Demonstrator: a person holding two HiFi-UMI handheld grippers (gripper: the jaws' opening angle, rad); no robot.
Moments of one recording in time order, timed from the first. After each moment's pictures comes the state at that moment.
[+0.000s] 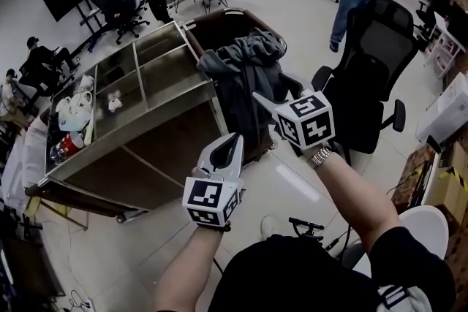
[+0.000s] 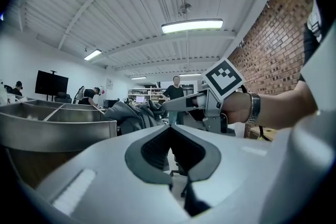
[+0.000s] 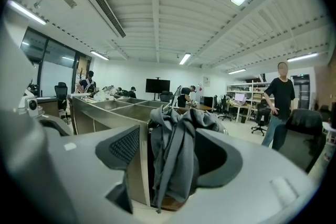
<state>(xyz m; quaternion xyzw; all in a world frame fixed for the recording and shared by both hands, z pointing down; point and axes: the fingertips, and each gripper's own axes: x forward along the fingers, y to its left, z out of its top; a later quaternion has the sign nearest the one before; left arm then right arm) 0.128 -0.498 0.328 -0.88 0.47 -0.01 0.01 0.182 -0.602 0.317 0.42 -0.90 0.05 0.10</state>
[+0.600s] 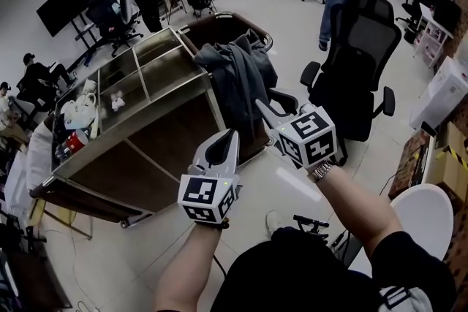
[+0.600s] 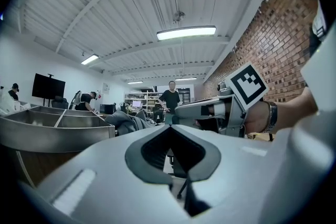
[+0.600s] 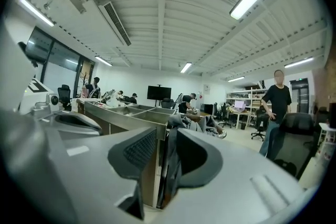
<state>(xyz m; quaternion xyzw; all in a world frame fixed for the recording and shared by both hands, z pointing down) 0.125 -0.421 0.297 -0.89 0.45 0.01 0.03 0.183 -0.482 0.284 0.42 -0.90 0.01 0.06</state>
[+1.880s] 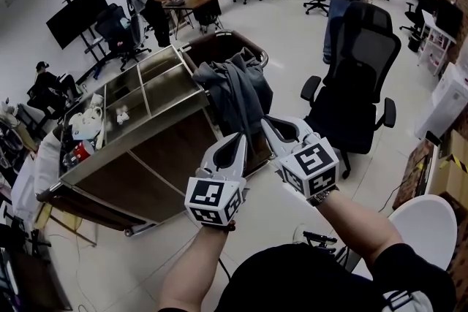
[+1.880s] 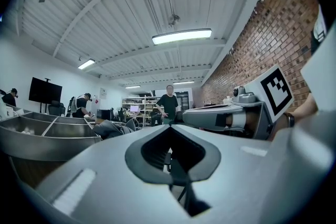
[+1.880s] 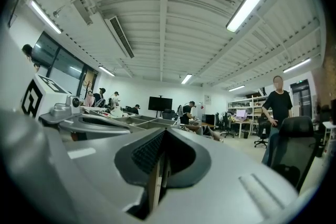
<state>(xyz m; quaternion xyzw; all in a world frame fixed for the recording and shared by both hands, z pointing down) 0.179 -0.413 0.268 -0.90 0.44 0.02 0.05 0.219 -0.431 0.250 0.41 -0.91 -0.04 -0.01</state>
